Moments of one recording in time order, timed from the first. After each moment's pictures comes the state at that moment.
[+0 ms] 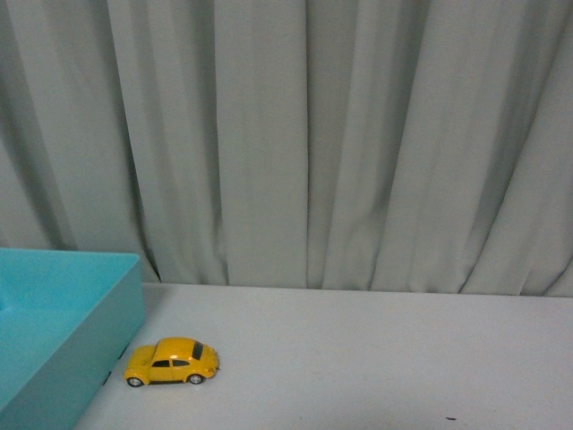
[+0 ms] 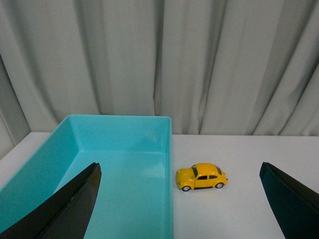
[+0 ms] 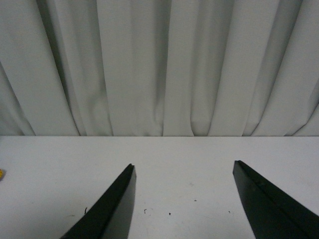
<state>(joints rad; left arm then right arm) 0.00 0.00 0.01 0.00 0.00 0.00 0.00 0.00 0.01 0.00 0.00 -0.01</state>
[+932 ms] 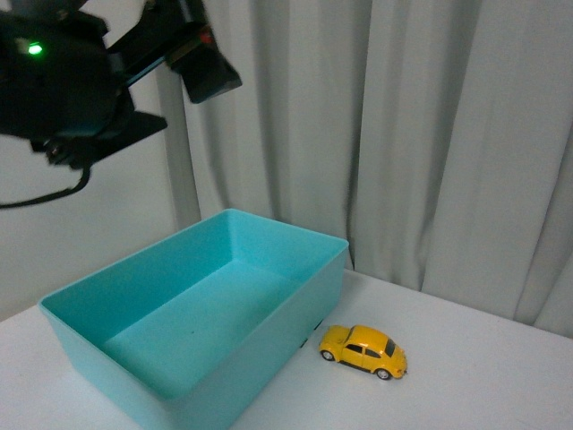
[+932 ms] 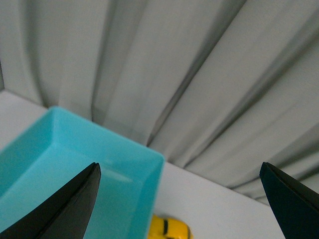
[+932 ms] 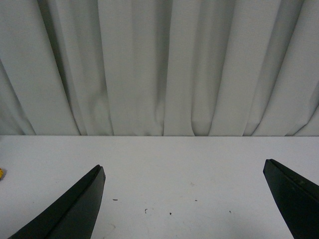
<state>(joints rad) 0.12 0.98 0.56 0.27 0.04 -0.39 0.00 0.00 0.01 0.00 0.00 -0.01</state>
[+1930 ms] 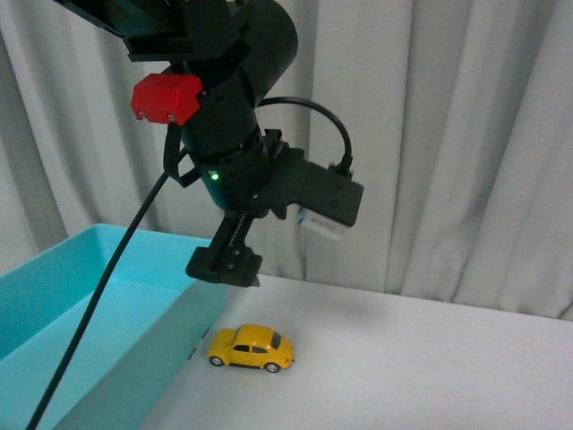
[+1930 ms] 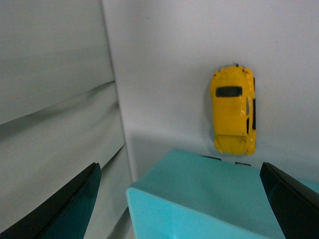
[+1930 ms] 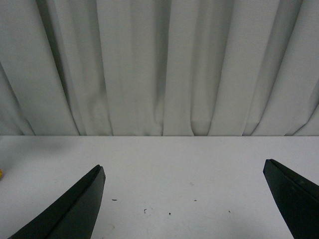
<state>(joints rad) -0.26 1.97 1.56 -0.65 -0.09 1.45 0.00 0.00 0.01 0.00 0.00 -0.01</state>
